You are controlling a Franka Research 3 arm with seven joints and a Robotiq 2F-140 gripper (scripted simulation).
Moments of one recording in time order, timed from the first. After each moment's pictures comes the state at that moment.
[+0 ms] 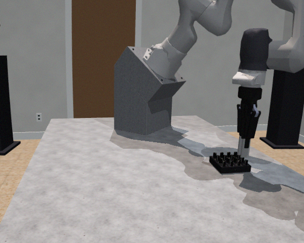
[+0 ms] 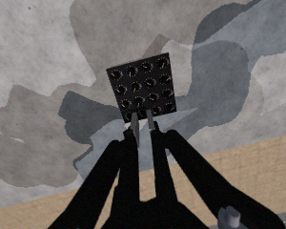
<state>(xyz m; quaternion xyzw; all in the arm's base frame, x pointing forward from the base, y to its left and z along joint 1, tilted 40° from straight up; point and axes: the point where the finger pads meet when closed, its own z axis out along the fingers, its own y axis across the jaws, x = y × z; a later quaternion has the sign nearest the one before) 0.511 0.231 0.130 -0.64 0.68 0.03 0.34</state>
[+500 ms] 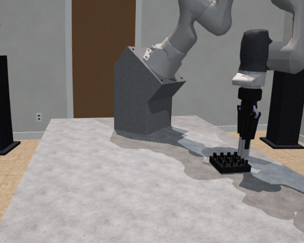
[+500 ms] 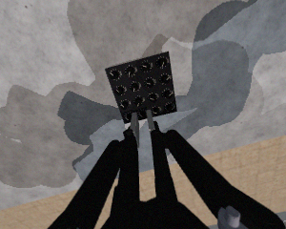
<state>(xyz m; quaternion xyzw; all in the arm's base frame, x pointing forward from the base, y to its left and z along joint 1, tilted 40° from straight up) 0.512 0.233 0.128 -0.64 0.69 0.04 0.34</state>
